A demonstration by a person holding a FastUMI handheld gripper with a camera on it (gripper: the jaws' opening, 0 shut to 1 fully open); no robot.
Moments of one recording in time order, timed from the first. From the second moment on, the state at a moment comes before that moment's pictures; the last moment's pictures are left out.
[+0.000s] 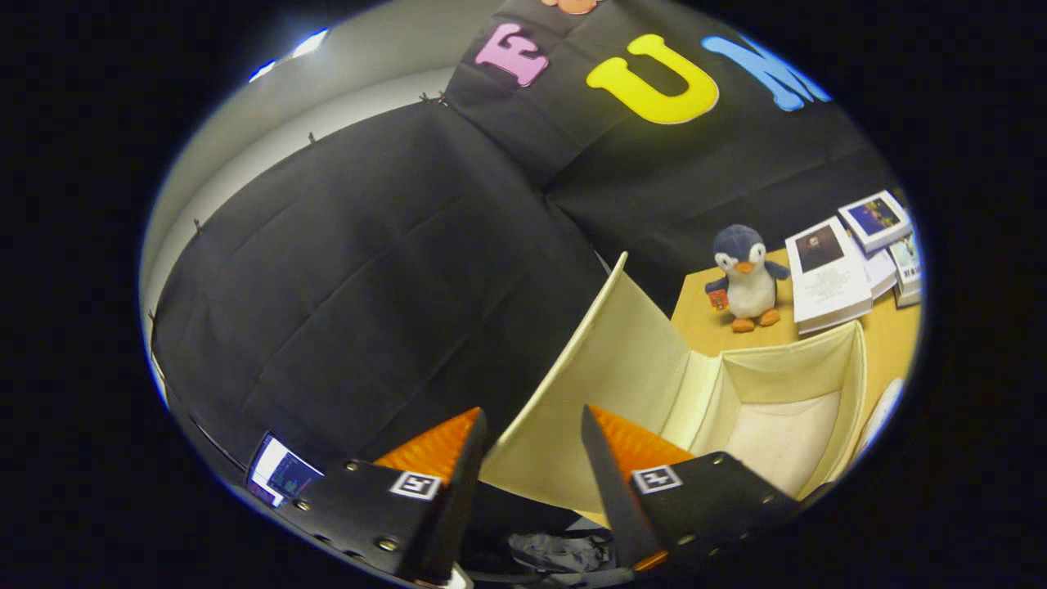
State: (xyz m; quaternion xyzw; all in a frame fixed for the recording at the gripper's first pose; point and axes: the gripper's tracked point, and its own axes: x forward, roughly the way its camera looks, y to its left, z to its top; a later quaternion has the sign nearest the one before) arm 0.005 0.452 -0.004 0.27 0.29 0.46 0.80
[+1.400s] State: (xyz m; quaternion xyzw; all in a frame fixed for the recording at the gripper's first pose) arm 0.081 0.159 -0.140 0.12 0.30 0.20 0.93
